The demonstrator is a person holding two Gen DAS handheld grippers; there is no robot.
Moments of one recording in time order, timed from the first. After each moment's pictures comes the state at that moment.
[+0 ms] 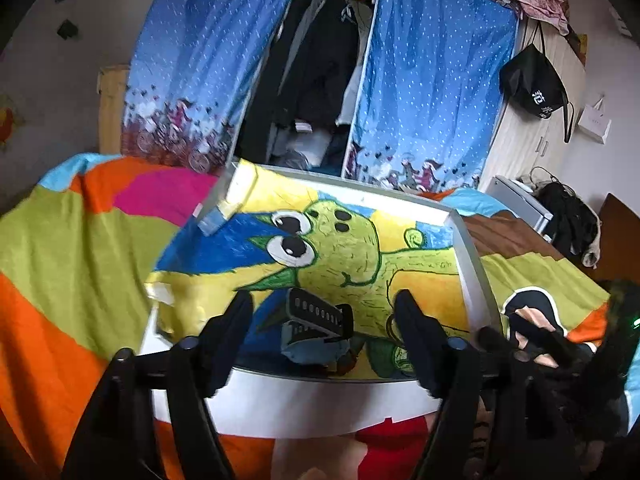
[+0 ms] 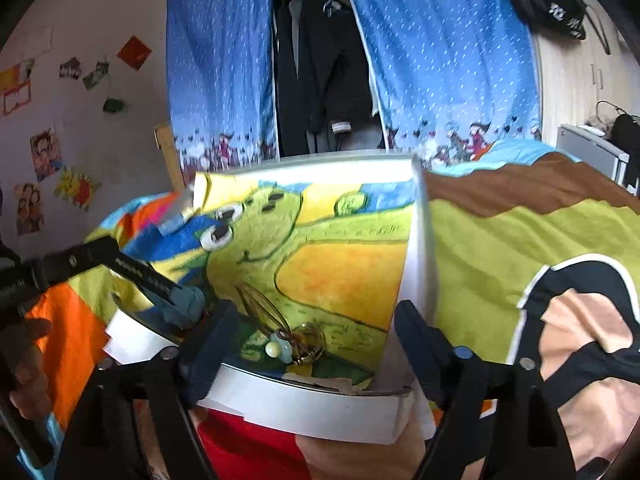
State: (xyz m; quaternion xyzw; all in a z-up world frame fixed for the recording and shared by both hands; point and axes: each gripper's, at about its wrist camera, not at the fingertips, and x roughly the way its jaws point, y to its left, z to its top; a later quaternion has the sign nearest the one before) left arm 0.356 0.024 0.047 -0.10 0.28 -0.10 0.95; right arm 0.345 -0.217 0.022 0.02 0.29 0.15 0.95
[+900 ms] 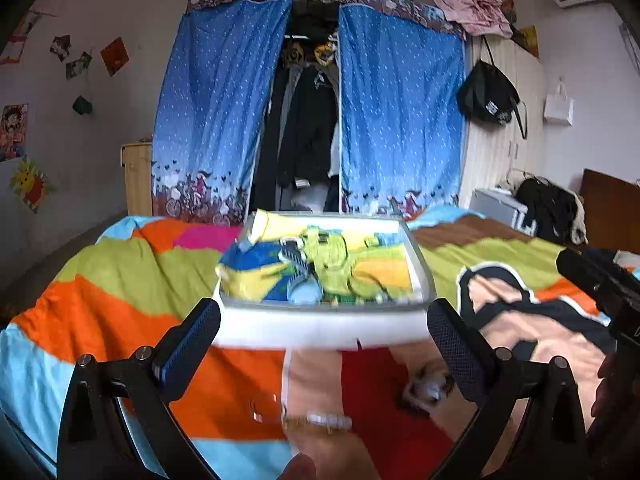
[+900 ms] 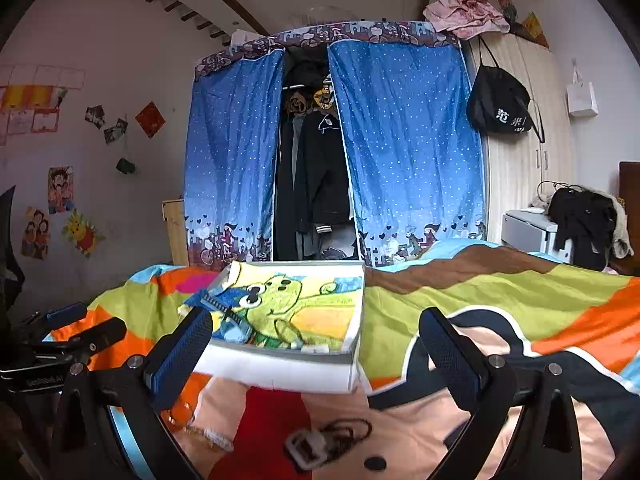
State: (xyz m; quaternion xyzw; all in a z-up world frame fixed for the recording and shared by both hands) left arm 0.148 -0.005 0.088 -0.03 0.19 -0.09 0.98; right arm 0.122 -0.247 0.115 0.00 0.12 0.11 0.99
